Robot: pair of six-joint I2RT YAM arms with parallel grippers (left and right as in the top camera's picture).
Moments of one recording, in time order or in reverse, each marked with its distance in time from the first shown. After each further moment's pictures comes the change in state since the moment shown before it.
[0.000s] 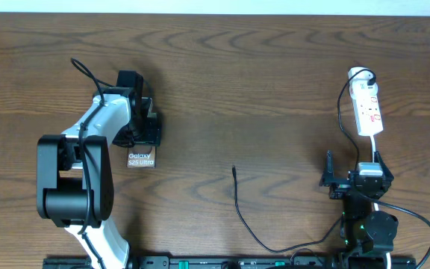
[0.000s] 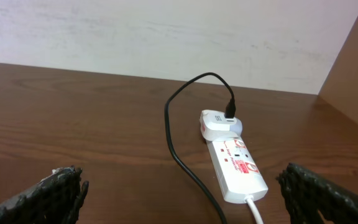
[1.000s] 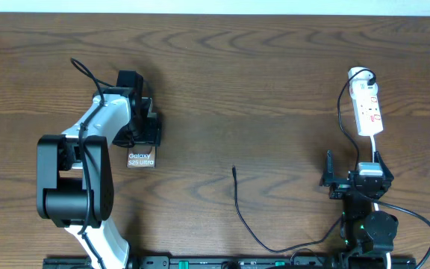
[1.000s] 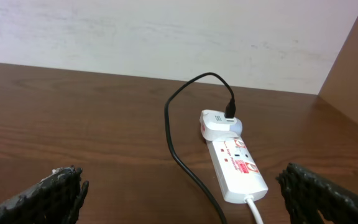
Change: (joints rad) left arm 0.000 -0.003 0.000 0.000 0.000 0.000; right arm 0.000 0.000 0.000 0.000 0.000 0.000
